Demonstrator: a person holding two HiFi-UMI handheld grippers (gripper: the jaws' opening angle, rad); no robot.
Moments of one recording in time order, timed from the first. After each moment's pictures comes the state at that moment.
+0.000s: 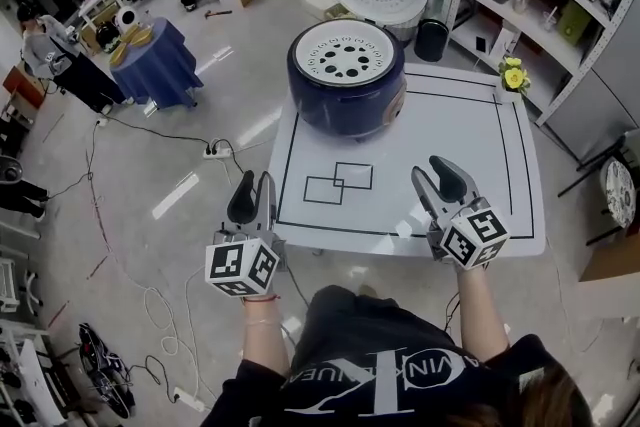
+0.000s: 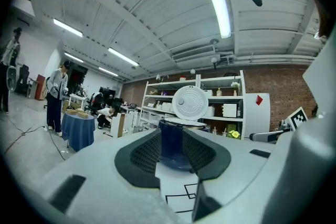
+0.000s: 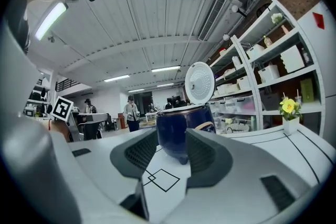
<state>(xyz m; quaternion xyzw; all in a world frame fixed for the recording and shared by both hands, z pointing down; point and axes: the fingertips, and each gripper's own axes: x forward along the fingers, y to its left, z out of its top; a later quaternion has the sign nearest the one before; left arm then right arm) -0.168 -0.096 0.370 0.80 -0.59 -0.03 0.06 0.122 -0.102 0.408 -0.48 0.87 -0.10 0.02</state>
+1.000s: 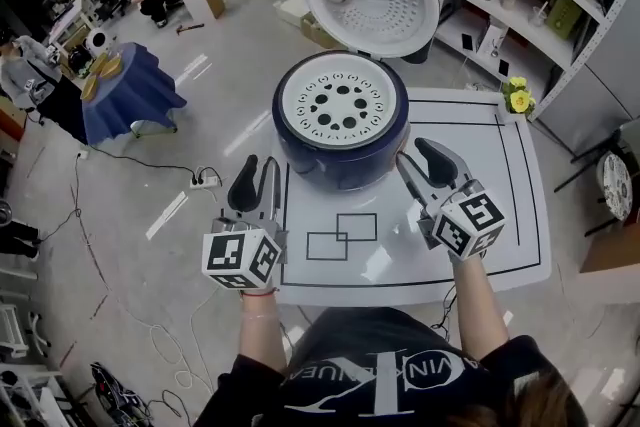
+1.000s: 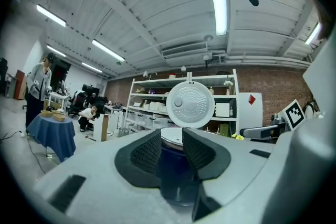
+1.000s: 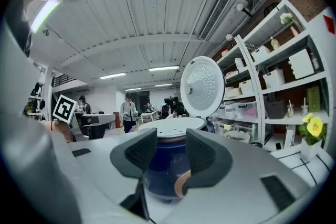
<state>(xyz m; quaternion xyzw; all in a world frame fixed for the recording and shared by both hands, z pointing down) -0.138 -0.269 0.346 0.85 -0.53 -0.02 0.05 0.098 -0.253 0.370 -0.50 0.86 -0.08 0.01</state>
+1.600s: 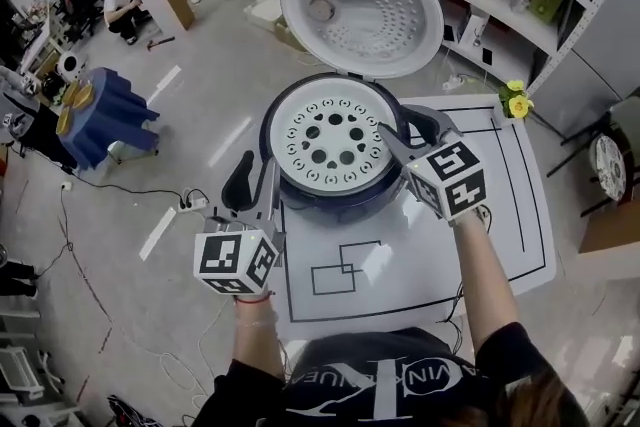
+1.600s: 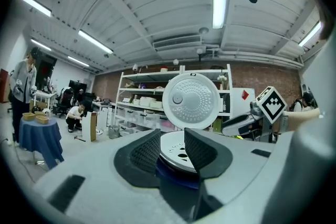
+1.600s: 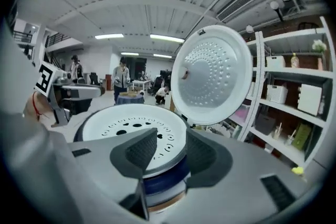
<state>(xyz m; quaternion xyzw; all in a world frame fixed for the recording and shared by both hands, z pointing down) -0.115 -0.364 0.339 0.88 -0.47 0.02 0.05 0.095 -0.381 0.368 -0.53 0.83 -0.06 -0.19</state>
